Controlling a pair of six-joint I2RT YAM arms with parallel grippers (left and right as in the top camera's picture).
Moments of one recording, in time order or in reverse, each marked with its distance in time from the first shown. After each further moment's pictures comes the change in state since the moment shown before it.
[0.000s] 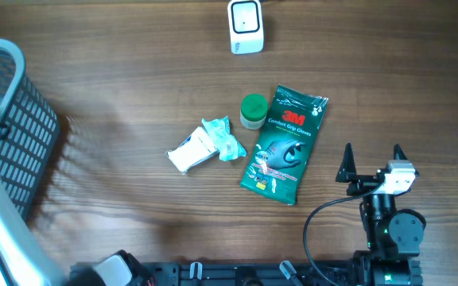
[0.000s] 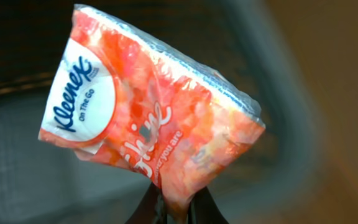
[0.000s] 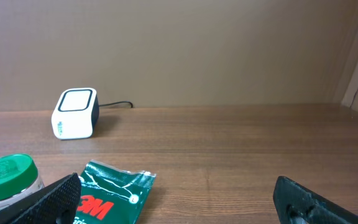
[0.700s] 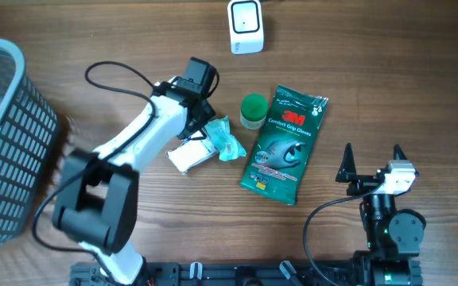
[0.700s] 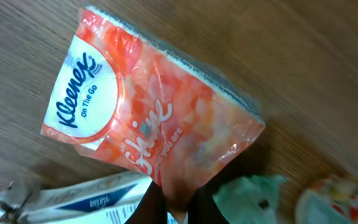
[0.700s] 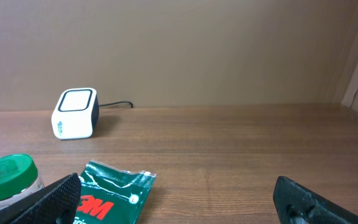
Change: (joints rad) left arm -0.985 0.433 -0.371 0.261 0.047 -0.557; right arm 0.000 0.000 0.000 0.000 0.000 0.000
